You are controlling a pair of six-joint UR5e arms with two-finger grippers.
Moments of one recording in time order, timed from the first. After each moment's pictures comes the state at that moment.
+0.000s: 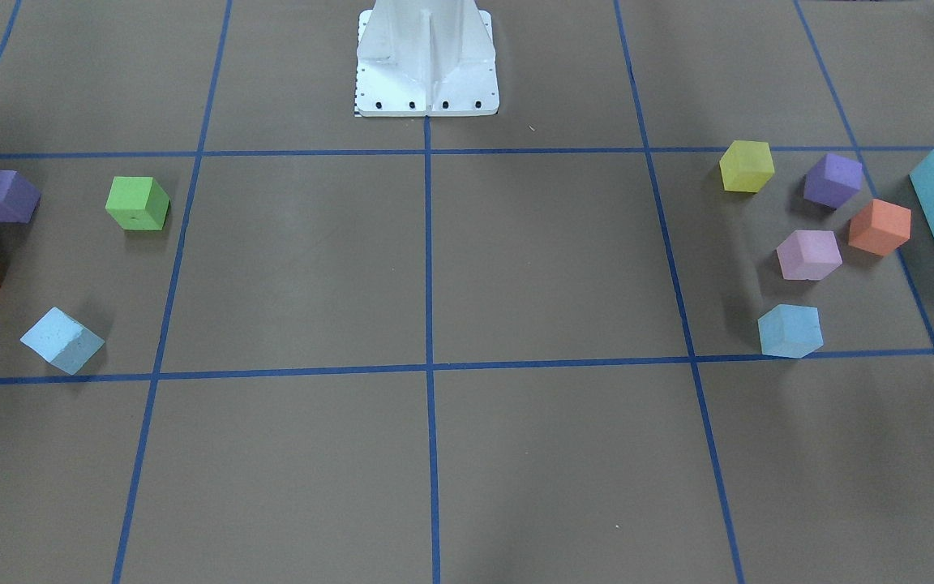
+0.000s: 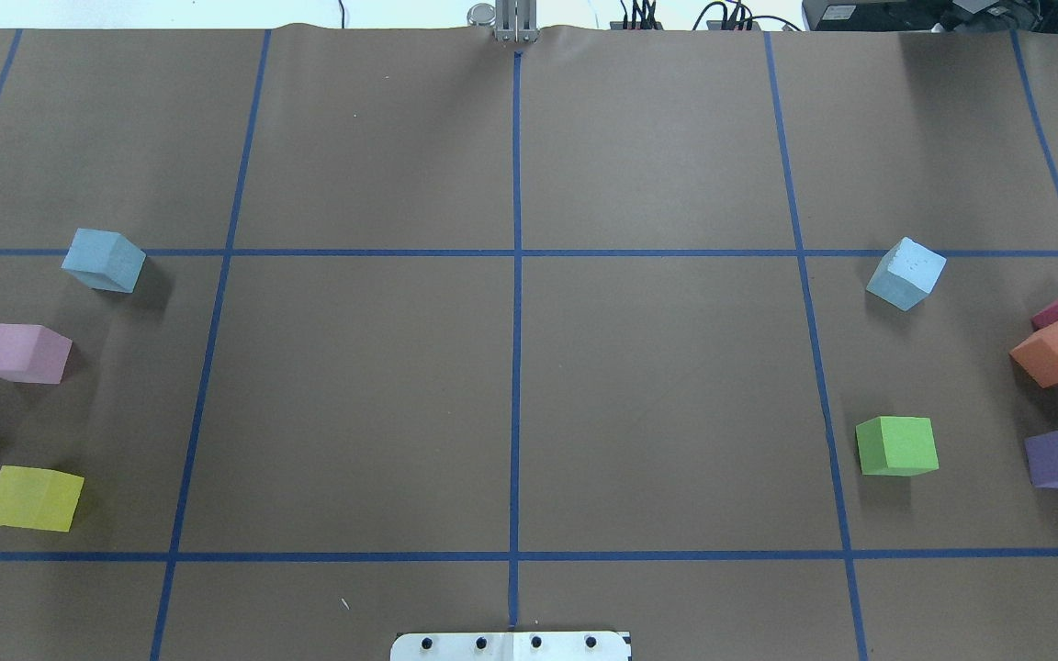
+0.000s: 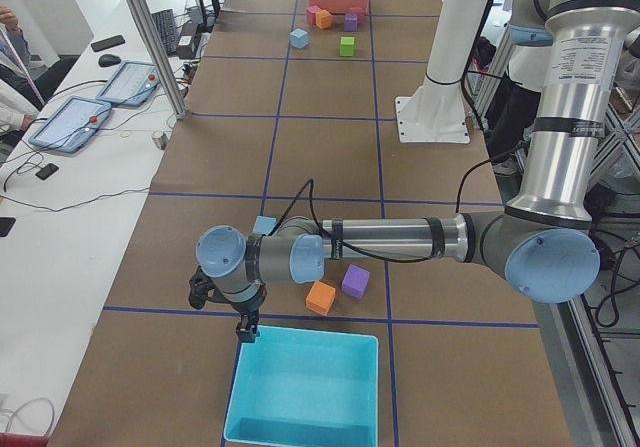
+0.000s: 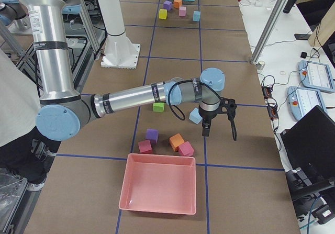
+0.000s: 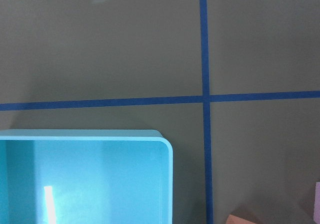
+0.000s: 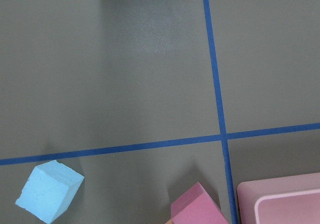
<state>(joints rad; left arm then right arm) -1.59 -1.69 -1.42 -1.55 -2.38 0.10 1.49 -1.46 1.72 -1.61 2.32 0.33</state>
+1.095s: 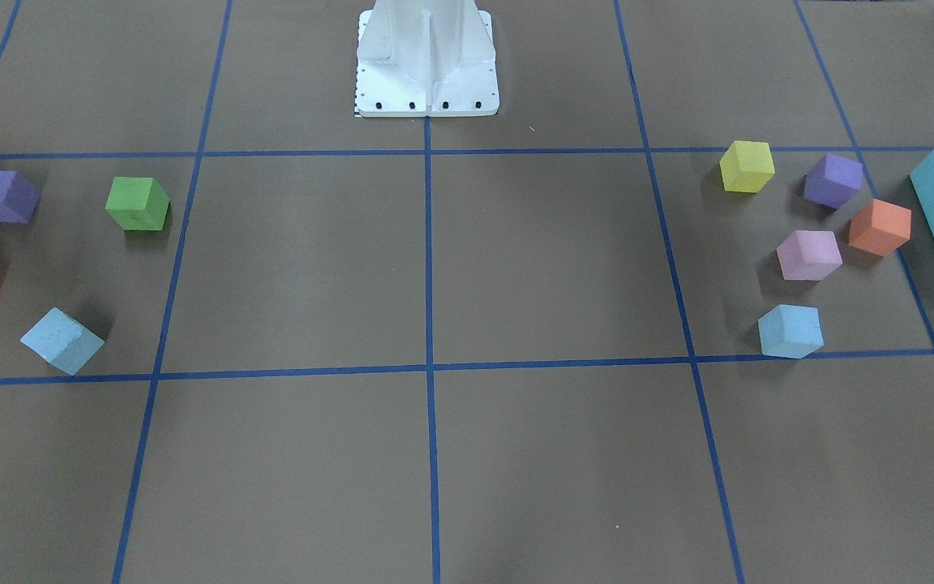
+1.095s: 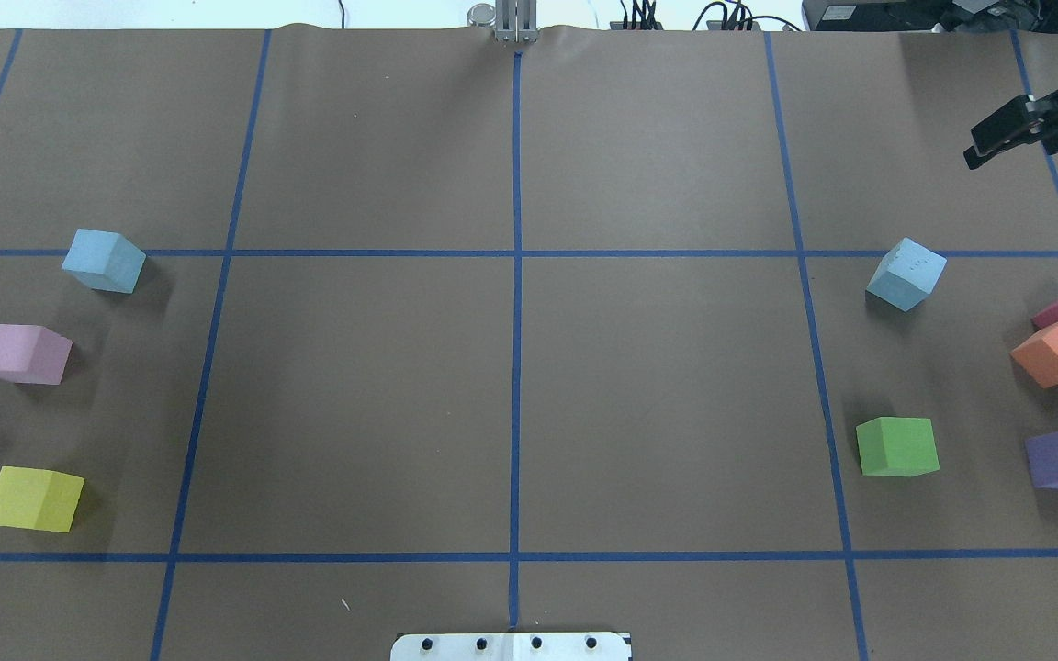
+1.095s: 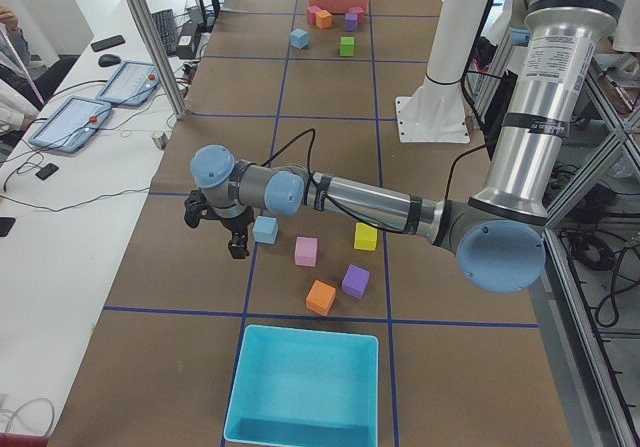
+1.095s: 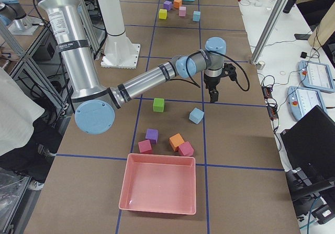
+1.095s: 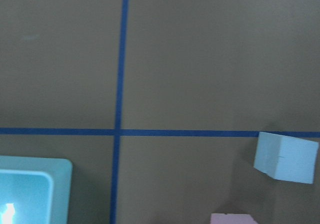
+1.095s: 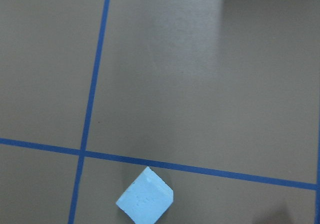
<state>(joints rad) -1.37 -1.80 -1.57 -1.56 -2.45 -0.31 1.22 -1.30 1.79 -1.61 2.24 0.33</state>
